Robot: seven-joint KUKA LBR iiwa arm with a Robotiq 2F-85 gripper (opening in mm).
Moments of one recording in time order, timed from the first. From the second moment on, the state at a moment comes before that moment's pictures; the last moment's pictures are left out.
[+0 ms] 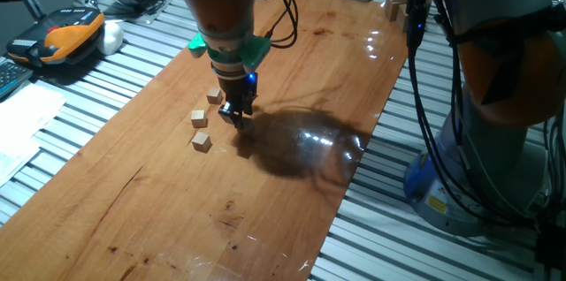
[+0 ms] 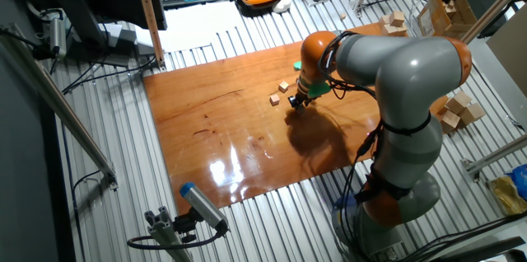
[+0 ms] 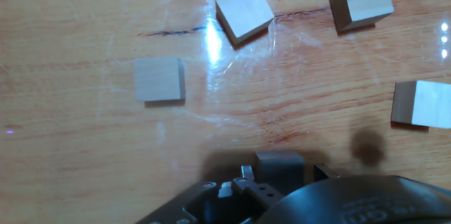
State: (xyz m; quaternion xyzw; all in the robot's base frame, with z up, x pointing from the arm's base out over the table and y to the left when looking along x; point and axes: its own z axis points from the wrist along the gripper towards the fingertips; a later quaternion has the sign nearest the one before) arm 0.481 0.047 0.052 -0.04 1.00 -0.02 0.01
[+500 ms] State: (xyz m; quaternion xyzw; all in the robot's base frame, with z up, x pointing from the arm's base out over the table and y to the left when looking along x) arm 0.481 0.047 0.051 -0.06 1.00 -0.02 0.01
